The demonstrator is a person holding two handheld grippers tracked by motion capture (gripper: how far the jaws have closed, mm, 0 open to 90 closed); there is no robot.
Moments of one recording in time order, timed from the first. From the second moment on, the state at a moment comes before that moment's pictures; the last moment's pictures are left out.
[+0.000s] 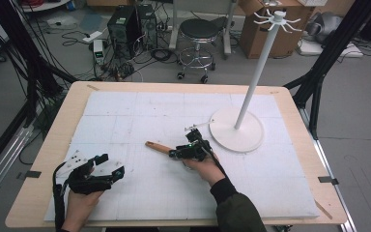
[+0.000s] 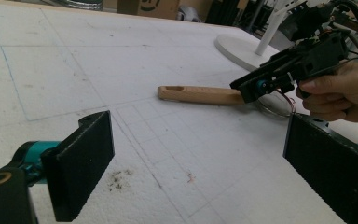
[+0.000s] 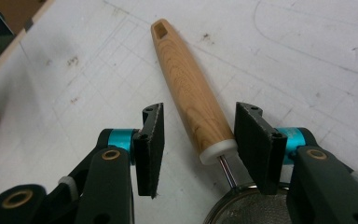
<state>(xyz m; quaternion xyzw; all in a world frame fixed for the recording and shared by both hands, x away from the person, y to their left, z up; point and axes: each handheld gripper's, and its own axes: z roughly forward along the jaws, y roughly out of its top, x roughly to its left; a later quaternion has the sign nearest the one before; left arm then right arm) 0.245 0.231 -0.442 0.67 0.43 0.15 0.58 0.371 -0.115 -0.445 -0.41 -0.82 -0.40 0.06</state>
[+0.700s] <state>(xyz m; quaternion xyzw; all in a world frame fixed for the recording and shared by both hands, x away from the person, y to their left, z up) 0.245 0.230 -0.442 0.67 0.43 0.15 0.58 0.360 -0.092 -0.436 -0.34 -0.88 -0.32 -0.04</state>
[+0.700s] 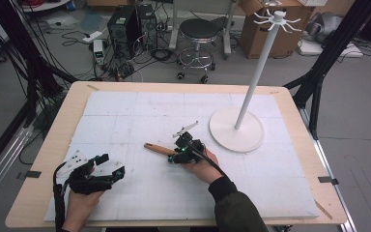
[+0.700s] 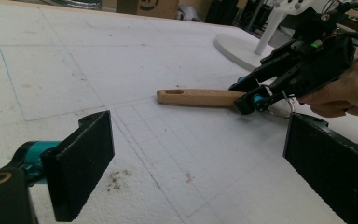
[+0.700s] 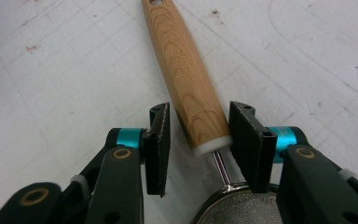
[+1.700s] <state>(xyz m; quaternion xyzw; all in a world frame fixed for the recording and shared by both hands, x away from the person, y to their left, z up) 0.245 0.228 -0.442 0.67 0.43 0.14 0.58 0.360 -0.070 -0.428 -0.30 -0.92 -0.23 -0.08</state>
